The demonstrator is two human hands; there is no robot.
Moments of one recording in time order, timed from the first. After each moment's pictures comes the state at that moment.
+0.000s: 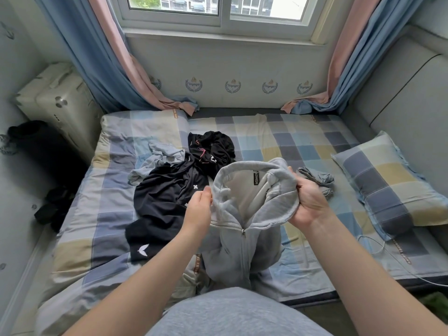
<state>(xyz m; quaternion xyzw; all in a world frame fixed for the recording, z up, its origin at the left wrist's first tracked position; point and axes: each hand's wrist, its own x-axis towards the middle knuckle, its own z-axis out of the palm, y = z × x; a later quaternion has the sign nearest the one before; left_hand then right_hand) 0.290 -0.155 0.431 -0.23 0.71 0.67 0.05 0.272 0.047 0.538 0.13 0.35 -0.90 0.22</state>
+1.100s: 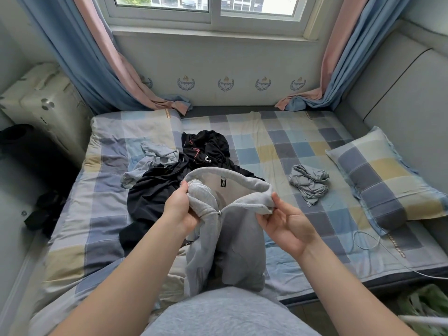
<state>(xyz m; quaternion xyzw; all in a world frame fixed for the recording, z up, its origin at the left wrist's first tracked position) 0.263 -0.168 0.474 -0.39 0.33 0.85 0.13 0.291 0.058 0.487 0.19 0.23 -0.92 0.25</state>
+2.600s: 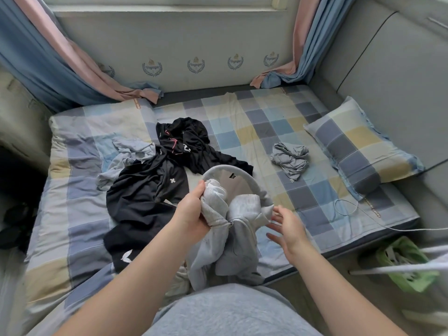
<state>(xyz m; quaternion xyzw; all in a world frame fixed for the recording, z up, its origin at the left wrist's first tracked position) 0.267 -0.122 0.461 -0.31 0.34 0.83 0.29 0.322 0.095 0.422 0.38 0.64 -0.66 0.11</state>
